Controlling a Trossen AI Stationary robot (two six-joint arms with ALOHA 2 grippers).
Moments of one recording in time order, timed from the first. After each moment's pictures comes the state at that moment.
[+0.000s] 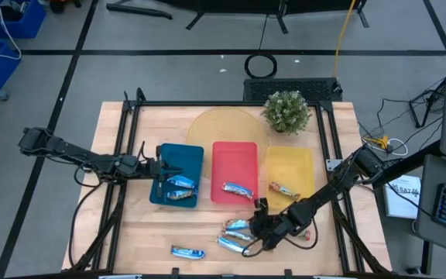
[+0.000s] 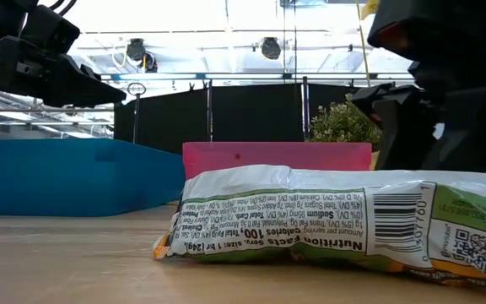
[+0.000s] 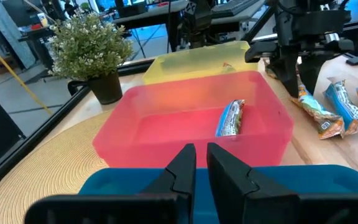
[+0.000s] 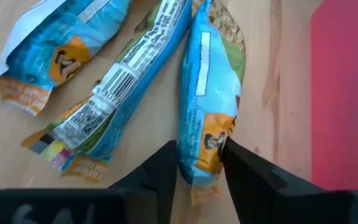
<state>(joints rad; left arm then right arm) -0.22 0.72 0.08 0.48 -0.27 0.13 0.63 1.83 0.93 -0.10 0.39 0.29</state>
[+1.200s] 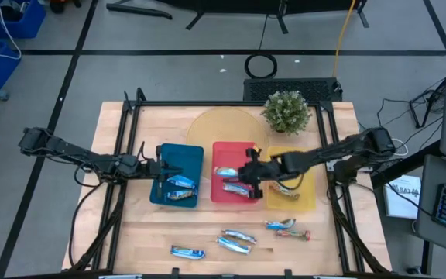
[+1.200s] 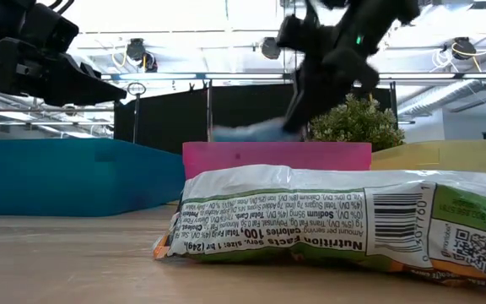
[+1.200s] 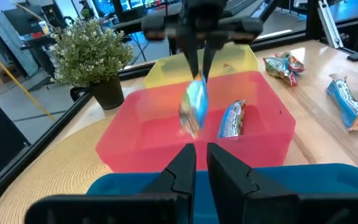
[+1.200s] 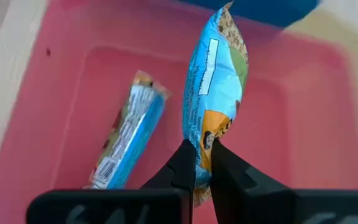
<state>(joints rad) -0.22 0.72 0.08 0.48 -0.27 0.17 0.13 1.60 1.01 -0.32 0.22 -0.09</state>
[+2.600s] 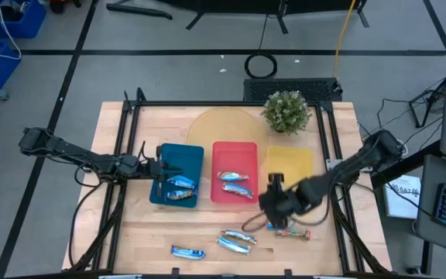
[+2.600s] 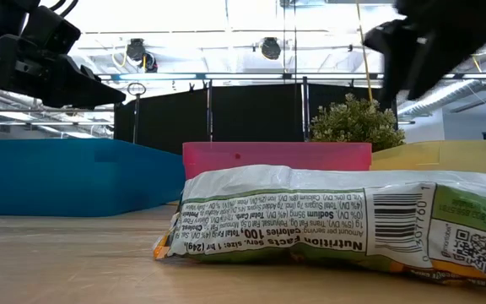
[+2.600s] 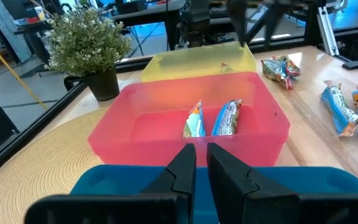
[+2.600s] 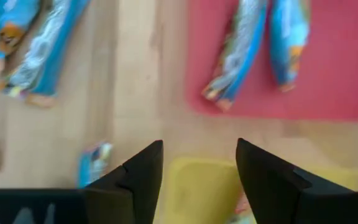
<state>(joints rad) -0.22 0.72 0.08 0.47 -0.26 0.10 0.53 1.55 1.13 -0.84 0.33 0.41</state>
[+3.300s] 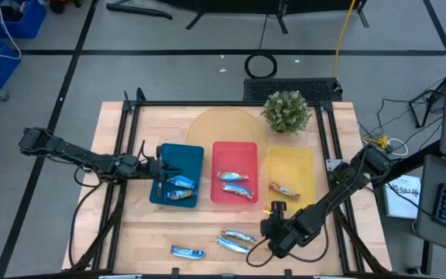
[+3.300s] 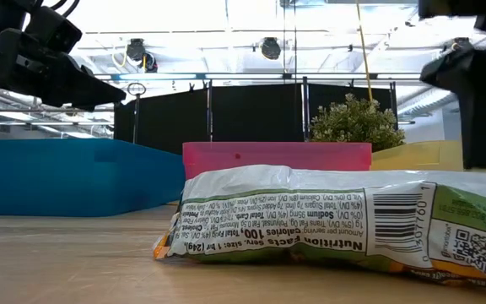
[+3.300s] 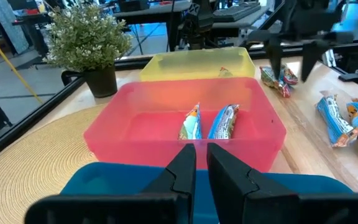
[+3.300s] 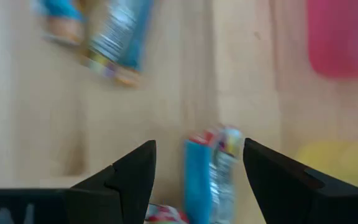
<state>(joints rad) -0.22 0.72 0.08 0.48 -0.26 0.04 0.72 1.78 1.13 -0.70 0.28 0.72</state>
